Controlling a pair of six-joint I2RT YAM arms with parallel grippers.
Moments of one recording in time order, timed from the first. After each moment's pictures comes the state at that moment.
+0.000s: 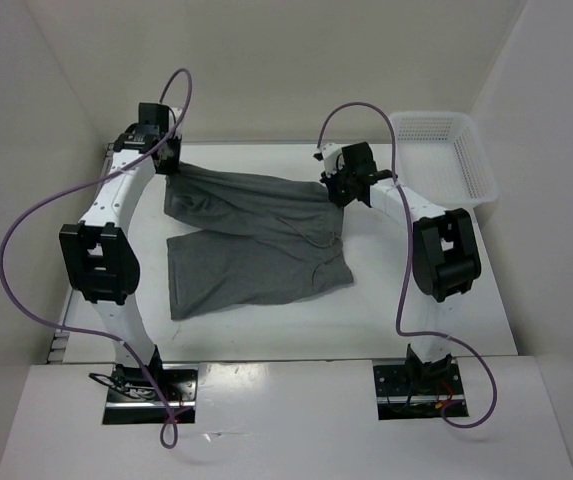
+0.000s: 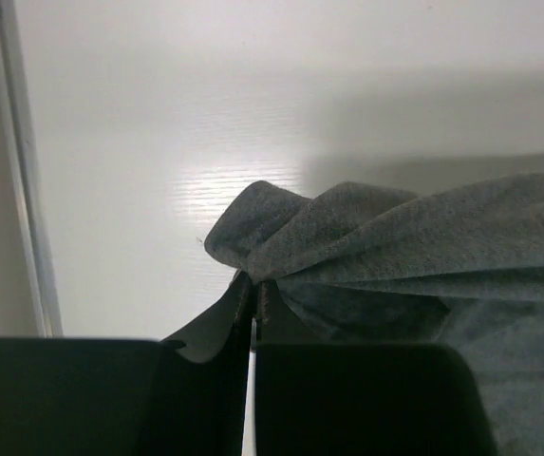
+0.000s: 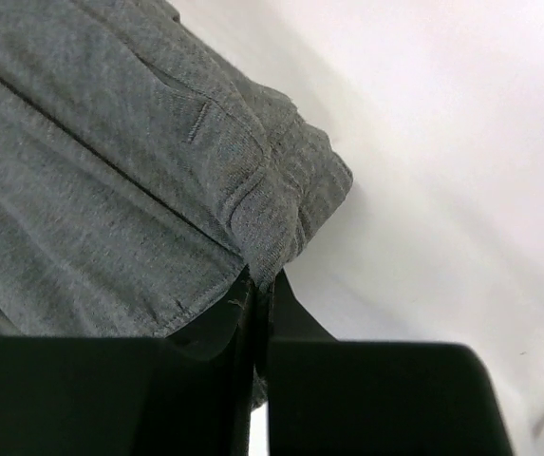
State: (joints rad) left arm -0.03 1.90 1.80 -0.74 -0.14 0.07; right arm 0.30 1.92 1.43 -0.31 -0.16 -0.33
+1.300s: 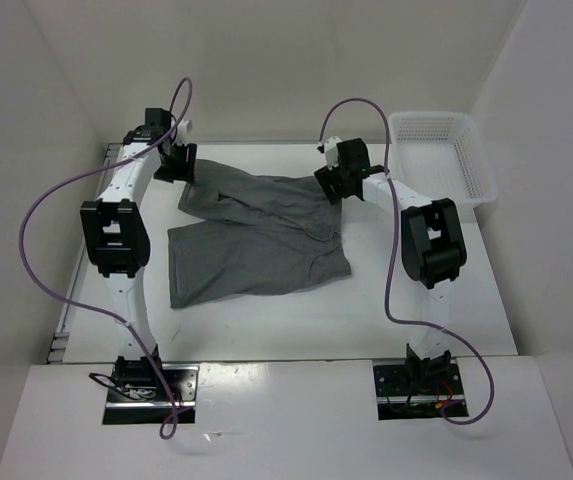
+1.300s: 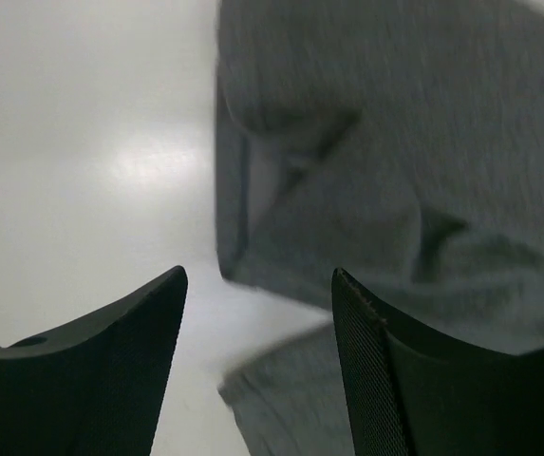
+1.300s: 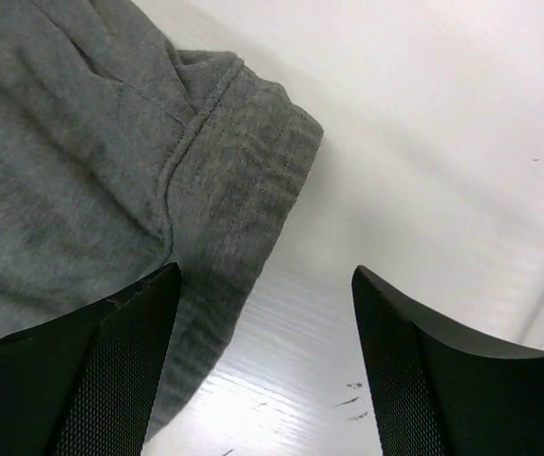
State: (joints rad) left arm 0.01 2.26 2.13 -0.82 0.05 0.07; right arm 0.30 2.08 1.56 -0.27 0.06 -0.30
